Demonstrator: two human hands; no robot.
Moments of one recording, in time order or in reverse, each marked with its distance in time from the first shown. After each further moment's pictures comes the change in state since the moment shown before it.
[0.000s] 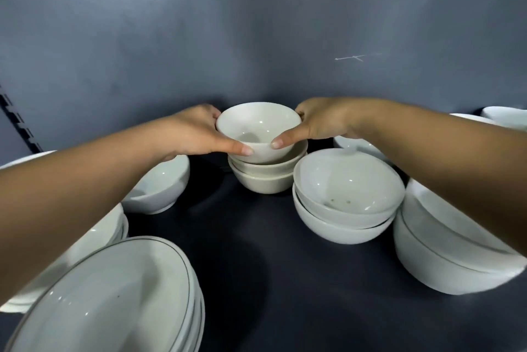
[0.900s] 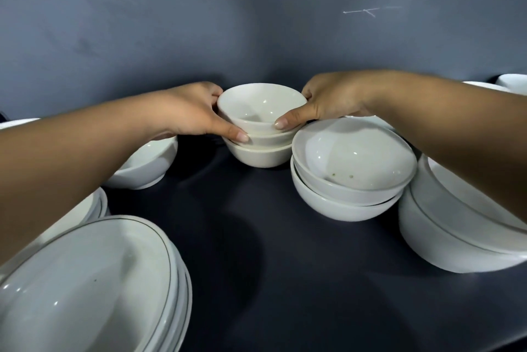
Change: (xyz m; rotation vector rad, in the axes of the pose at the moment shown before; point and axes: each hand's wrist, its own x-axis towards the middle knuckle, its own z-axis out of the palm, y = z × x) left_hand 0.020 -0.018 0.017 -0.057 -0.136 0.035; right_hand 0.001 0.015 0.010 -0.012 -0.061 0.019
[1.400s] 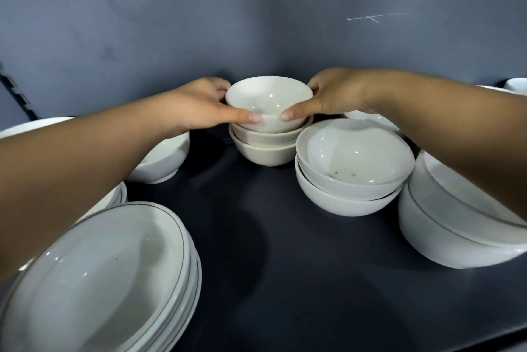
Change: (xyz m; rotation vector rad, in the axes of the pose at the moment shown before) left_hand -0.014 0.010 0.001 -0.111 0.077 0.033; right_hand -0.012 -0.006 -0.005 -0.052 0.095 -0.016
